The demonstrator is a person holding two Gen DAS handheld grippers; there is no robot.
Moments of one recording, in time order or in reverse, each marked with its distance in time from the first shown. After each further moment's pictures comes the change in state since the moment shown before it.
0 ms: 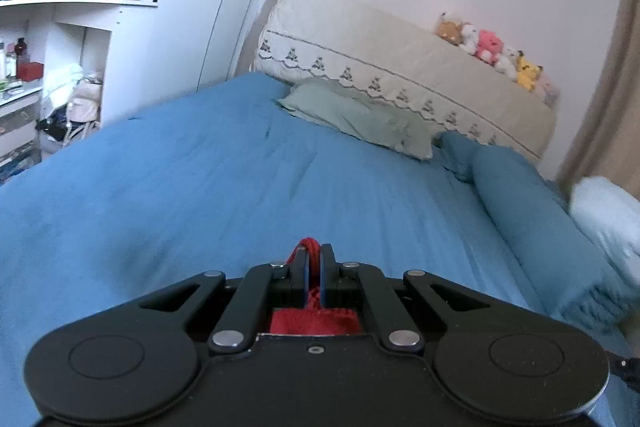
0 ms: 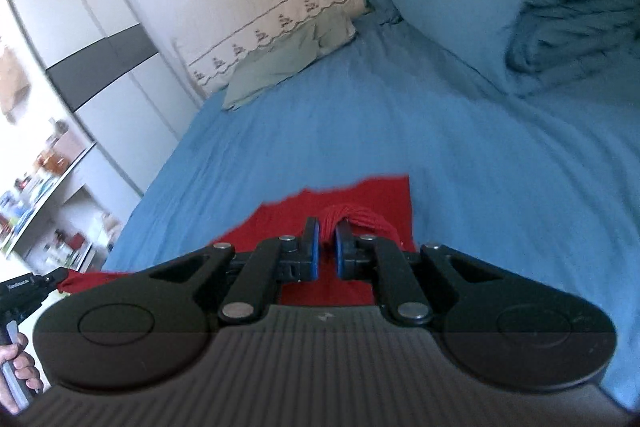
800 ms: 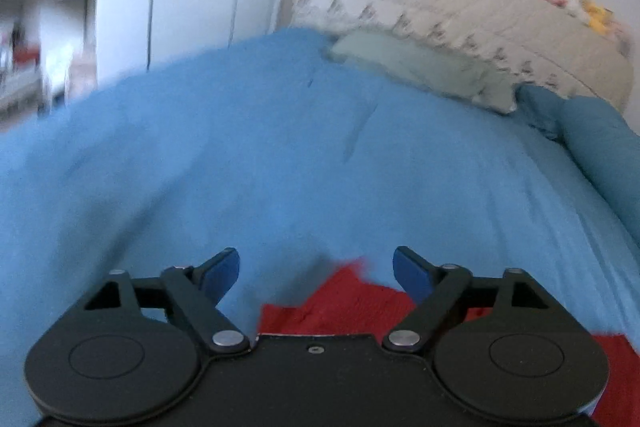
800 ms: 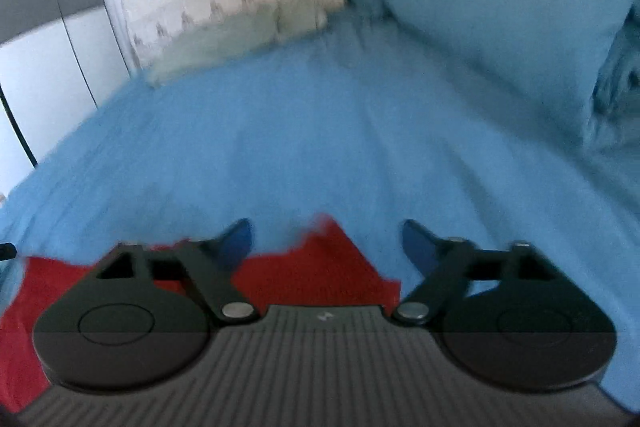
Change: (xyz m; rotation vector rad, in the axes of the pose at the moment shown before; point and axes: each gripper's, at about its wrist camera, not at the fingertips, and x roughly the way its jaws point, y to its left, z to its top) left arm 0.191 0.009 -0.034 0.111 0.045 0.190; right arm 0.255 -0.018 0.010 -0.214 -0.073 -0.167
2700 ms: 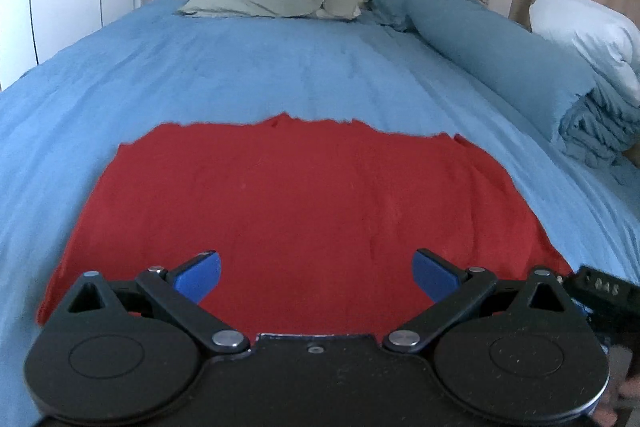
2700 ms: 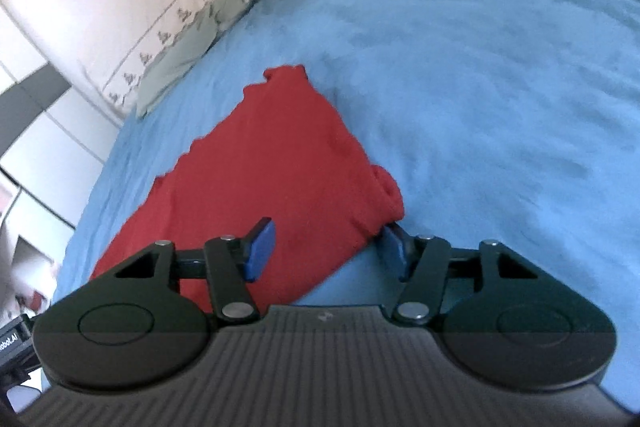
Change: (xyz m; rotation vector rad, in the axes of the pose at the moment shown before) left arm -0.129 -0.085 -0.107 0.236 0.180 -0.272; right arm -0.137 -0.047 -0.151 0.491 0.117 0.006
